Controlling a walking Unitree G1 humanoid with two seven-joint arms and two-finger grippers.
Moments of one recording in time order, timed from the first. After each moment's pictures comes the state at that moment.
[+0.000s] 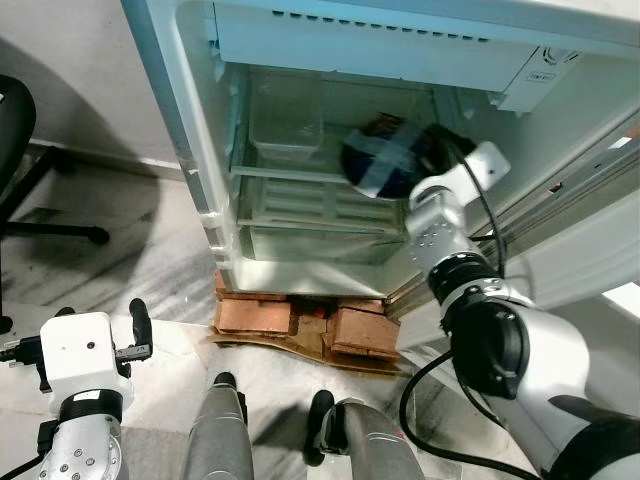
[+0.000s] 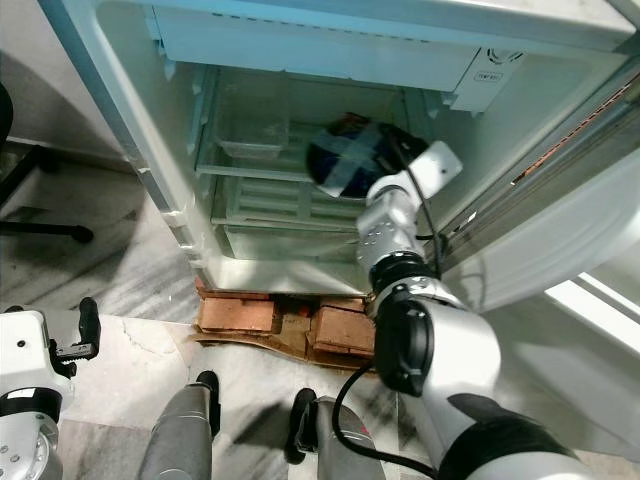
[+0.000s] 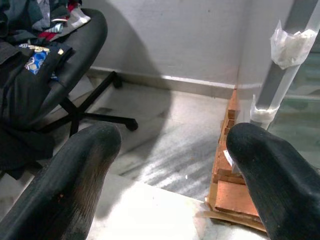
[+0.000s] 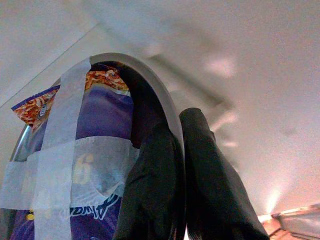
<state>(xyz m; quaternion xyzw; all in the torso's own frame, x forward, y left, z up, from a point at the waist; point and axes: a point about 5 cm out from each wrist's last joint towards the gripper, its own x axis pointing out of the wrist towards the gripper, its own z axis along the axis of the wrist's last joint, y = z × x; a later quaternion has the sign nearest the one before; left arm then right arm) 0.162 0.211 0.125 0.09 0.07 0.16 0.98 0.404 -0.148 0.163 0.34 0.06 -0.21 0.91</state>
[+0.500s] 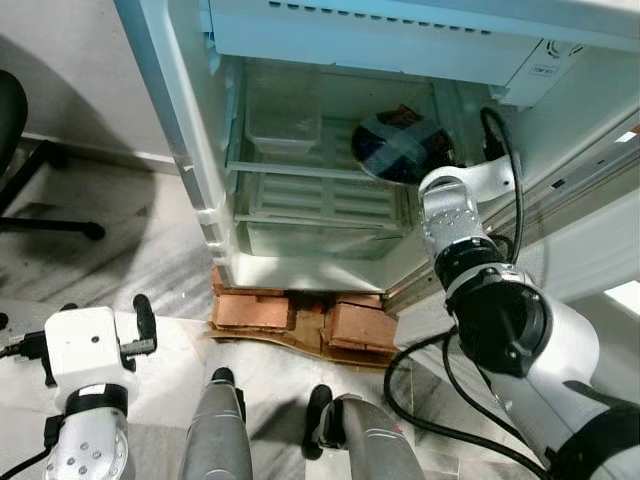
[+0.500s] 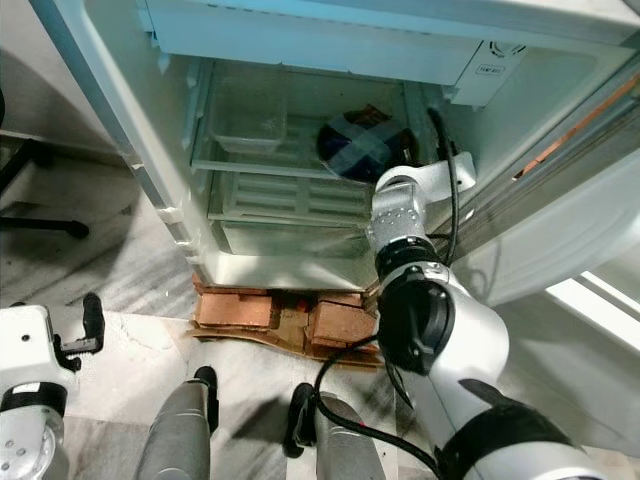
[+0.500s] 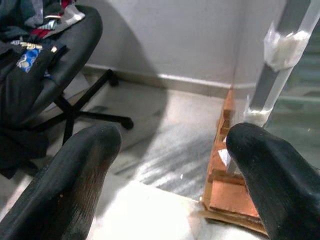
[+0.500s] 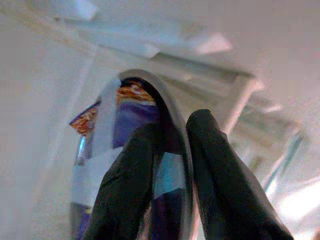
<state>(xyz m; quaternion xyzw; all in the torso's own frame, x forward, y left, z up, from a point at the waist) 0.167 0.206 0.128 0.08 0.06 0.16 0.98 0.410 -0.144 0.177 0.56 0.03 -0.18 0.81</state>
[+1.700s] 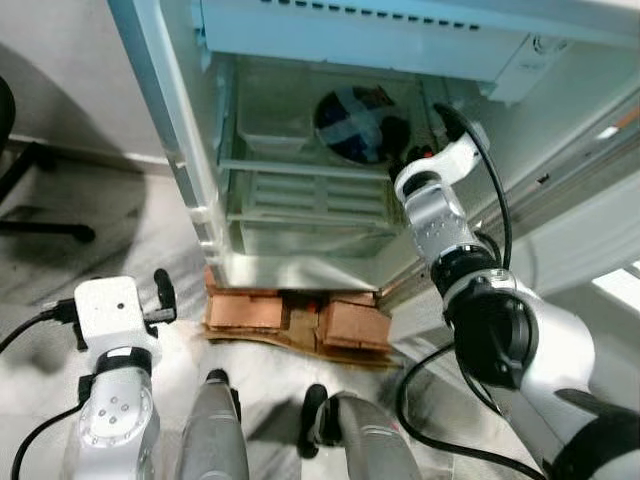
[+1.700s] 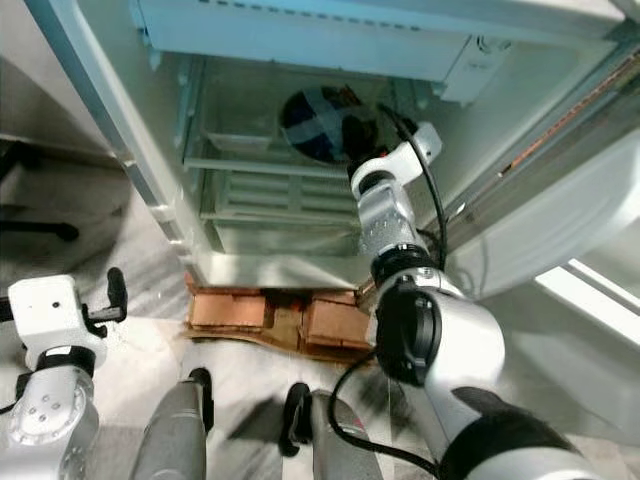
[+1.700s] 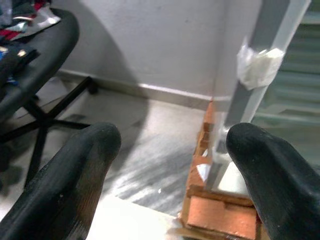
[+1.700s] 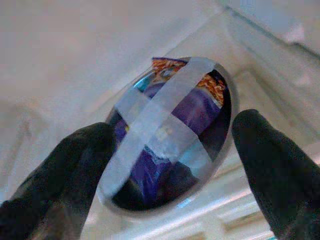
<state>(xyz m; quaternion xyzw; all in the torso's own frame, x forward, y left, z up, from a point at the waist) 0.210 0.194 0.122 0.06 0.04 0.14 0.99 0.409 -0.122 0.177 0.37 0.00 0.05 0.93</state>
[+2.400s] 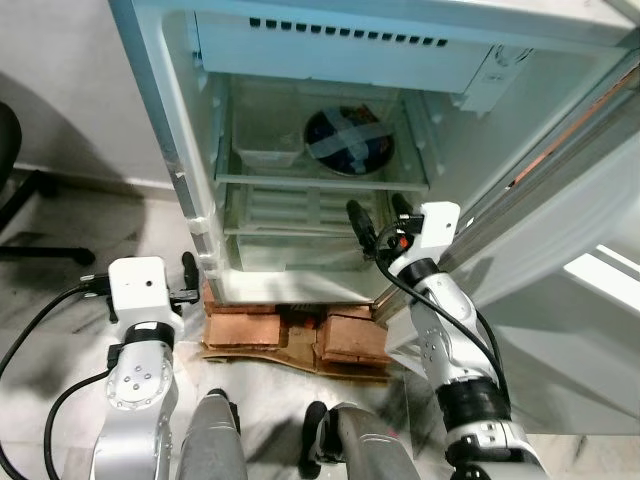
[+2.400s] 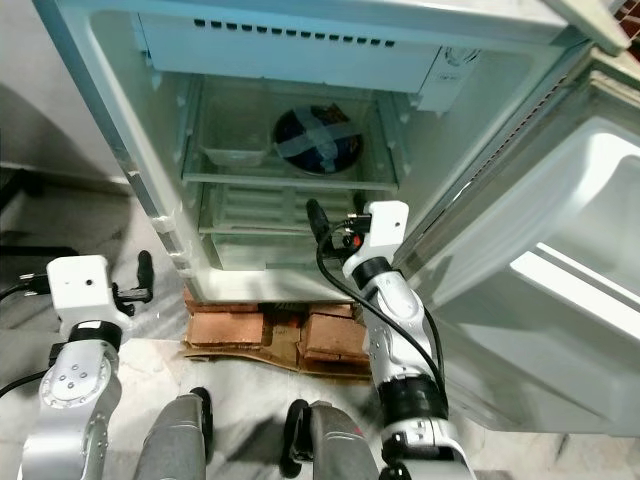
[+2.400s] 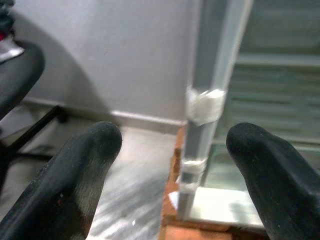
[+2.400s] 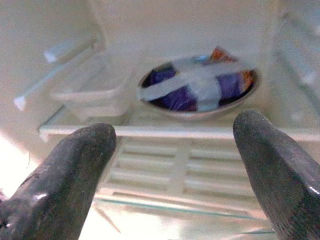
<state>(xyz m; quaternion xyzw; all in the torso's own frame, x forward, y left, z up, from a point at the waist) 0.239 0.180 0.114 0.05 0.02 0.08 0.99 0.321 -0.117 0.118 0.12 -0.05 0.17 0.98</state>
